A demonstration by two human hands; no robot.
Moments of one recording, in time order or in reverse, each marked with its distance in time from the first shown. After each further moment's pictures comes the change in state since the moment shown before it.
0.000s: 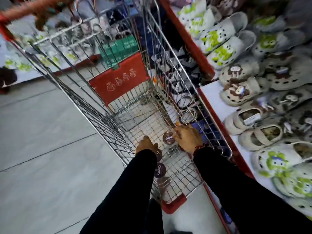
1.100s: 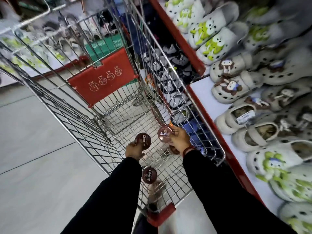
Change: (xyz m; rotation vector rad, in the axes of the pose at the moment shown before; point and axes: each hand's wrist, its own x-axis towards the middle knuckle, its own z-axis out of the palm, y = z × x) left_hand 0.039 -0.009 0.038 -1.022 0.009 -0.247; right_hand 0.022 0.021 0.036 1.121 0.069 0.517
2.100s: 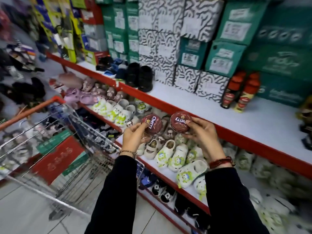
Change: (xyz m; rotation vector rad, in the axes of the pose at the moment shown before) left_hand -0.483 0.093 0.066 -0.001 -0.769 0.738; right_hand -0.425 -0.067 -0.351 0.728 0.431 -0.589
